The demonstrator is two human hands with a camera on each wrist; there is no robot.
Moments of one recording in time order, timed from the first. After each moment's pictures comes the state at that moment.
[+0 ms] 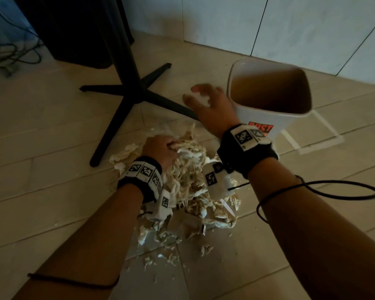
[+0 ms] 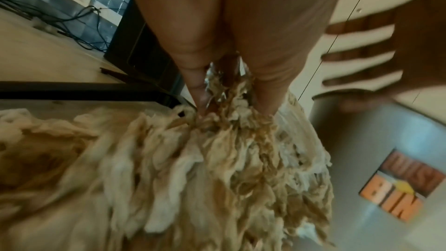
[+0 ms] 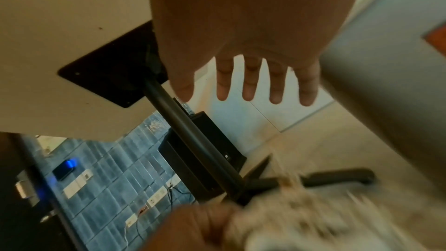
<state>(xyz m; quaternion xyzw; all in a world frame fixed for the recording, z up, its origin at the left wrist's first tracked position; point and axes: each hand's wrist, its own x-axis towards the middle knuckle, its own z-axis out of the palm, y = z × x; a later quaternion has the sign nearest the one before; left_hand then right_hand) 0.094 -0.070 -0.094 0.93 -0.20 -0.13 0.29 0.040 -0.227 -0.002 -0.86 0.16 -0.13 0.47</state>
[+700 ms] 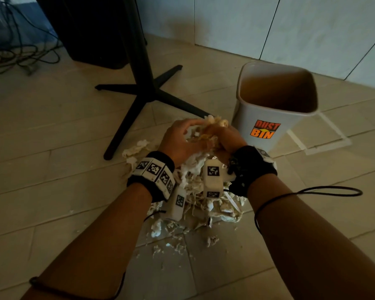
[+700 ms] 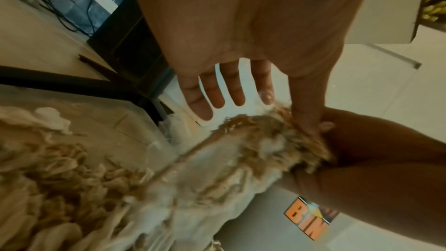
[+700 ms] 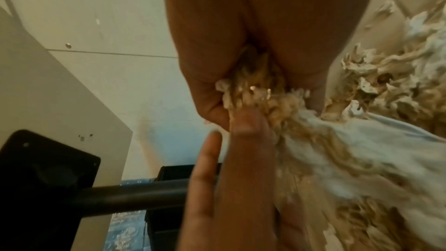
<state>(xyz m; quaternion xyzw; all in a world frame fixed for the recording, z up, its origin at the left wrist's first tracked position) 0.049 -0.068 -0.047 0.83 -0.25 -0.12 0.49 0.014 -0.218 -0.066 -0.59 0.31 0.02 0.75</state>
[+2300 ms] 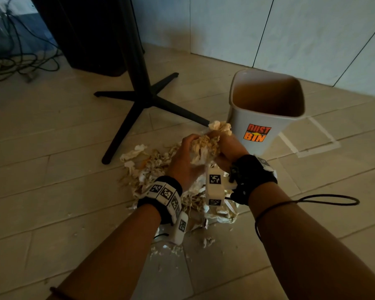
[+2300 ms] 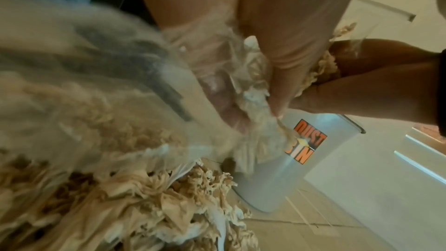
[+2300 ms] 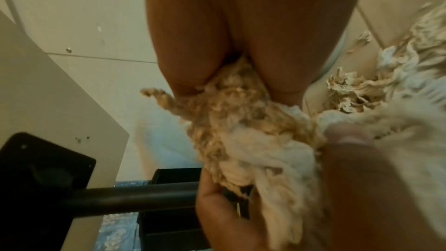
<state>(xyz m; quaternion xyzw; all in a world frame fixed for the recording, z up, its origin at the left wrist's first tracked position) 0.007 -0.075 -0.085 0.80 -0.24 -0.14 0.53 -0.001 -0.223 -0.068 -0.52 0.28 -0.02 0.80</state>
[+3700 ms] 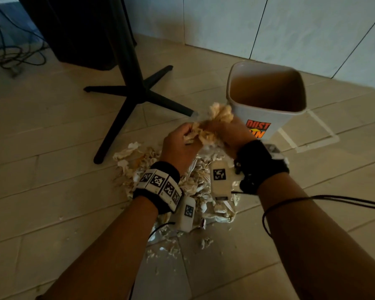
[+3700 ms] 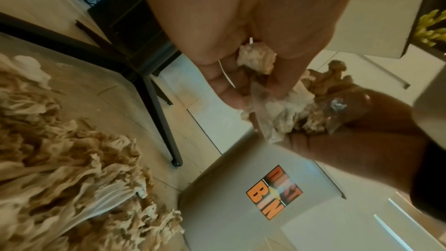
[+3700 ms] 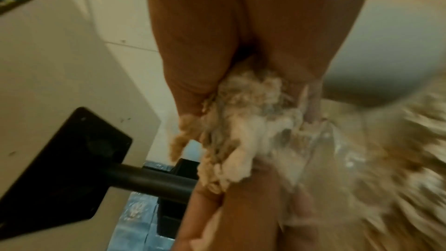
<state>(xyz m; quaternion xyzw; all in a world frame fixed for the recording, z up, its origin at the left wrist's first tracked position) 0.029 -0.093 -0.057 0.77 -0.21 -0.09 0.60 -0.003 -0.237 -0.035 -0.59 0.21 -0.05 0.78</state>
